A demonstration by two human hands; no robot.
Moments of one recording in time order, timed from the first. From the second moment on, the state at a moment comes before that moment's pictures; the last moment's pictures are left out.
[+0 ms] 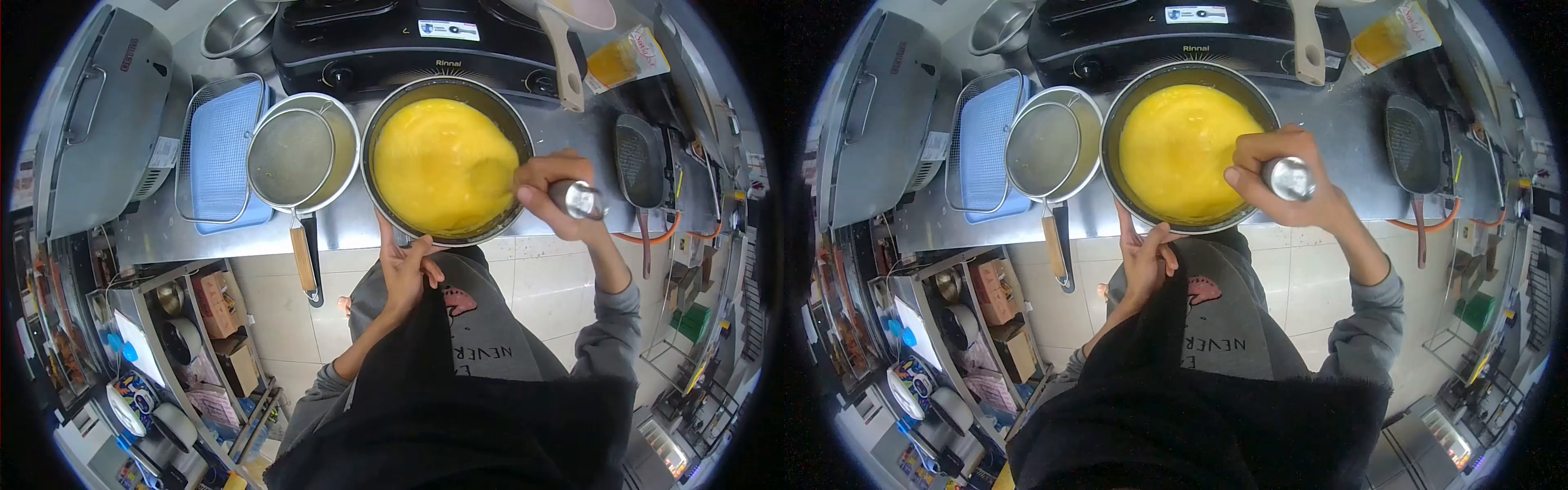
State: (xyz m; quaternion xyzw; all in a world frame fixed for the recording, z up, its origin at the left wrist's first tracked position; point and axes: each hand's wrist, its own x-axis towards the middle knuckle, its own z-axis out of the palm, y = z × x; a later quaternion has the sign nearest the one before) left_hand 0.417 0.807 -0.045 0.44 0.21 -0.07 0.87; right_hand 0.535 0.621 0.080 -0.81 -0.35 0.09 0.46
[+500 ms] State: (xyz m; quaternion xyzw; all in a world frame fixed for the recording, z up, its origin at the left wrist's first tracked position) left_hand 0.416 0.809 -0.047 0.44 0.18 -0.04 0.88; right_hand 0.592 0.679 0.069 -0.44 -0.25 0.04 0.86
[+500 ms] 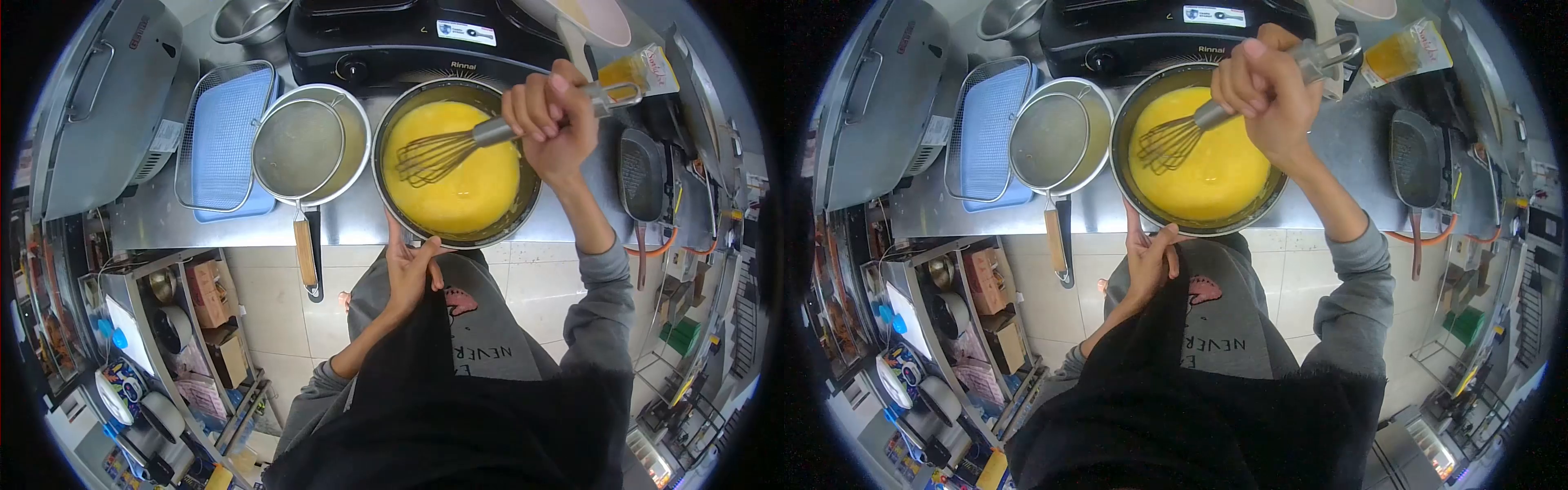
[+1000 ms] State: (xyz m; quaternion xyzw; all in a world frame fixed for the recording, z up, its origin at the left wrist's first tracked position) left_hand 0.418 0.808 -0.037 0.42 0.22 -0.07 0.87; right_hand 0.571 0.619 0.086 -0.66 -0.23 0.03 0.71
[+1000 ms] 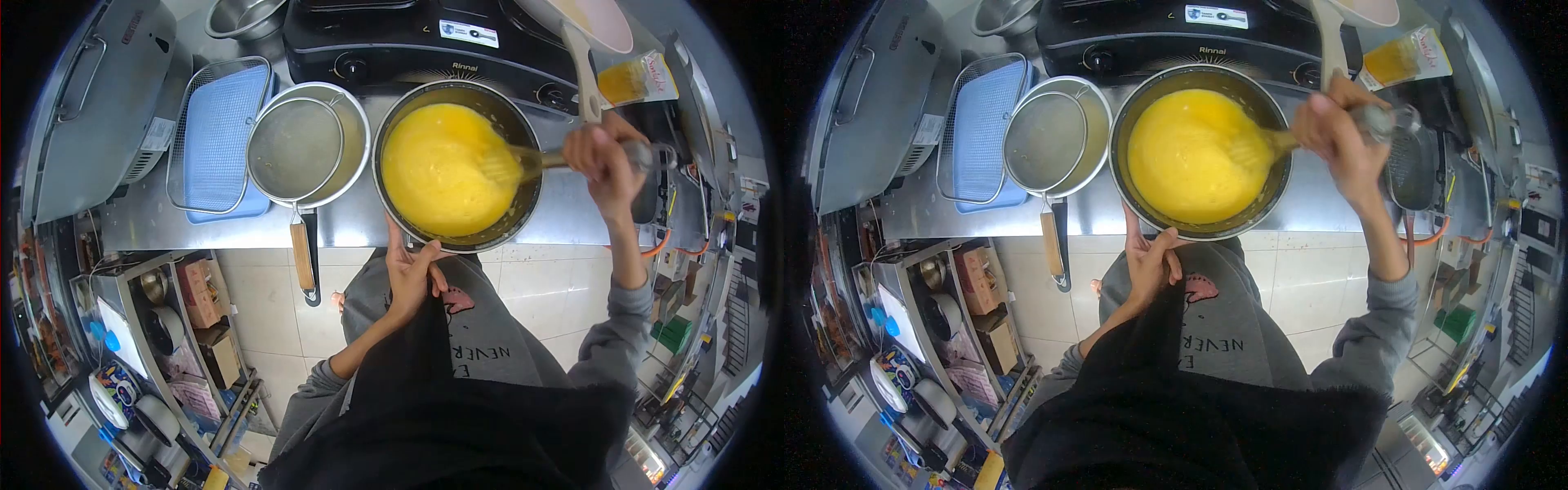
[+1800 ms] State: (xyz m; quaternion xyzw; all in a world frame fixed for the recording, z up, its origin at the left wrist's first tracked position) left_hand 0.424 0.817 -0.038 0.45 0.21 -0.12 0.86; right_hand 0.541 0.641 0.014 -0.45 -0.13 -0.06 0.88
